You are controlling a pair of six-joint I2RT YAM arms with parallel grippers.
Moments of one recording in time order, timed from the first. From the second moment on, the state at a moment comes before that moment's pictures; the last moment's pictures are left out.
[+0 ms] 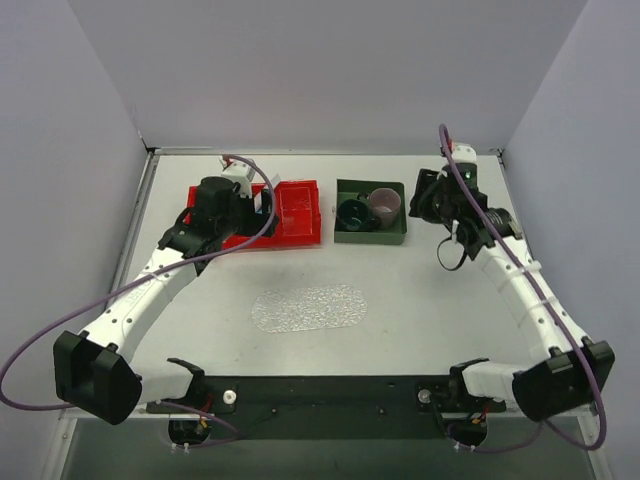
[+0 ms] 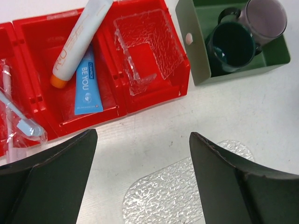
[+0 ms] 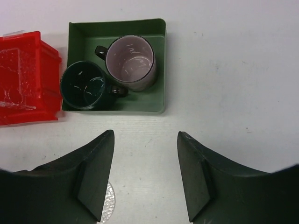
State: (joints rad) left arm -0.41 1.26 1.10 -0.34 0.01 -0.26; right arm 0.29 1.17 1.13 -0.51 0.19 0.28
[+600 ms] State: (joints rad) left arm -0.44 1.20 1.07 -0.34 0.01 -0.19; right arm 0.21 1.83 1.57 -0.67 0.06 0.33
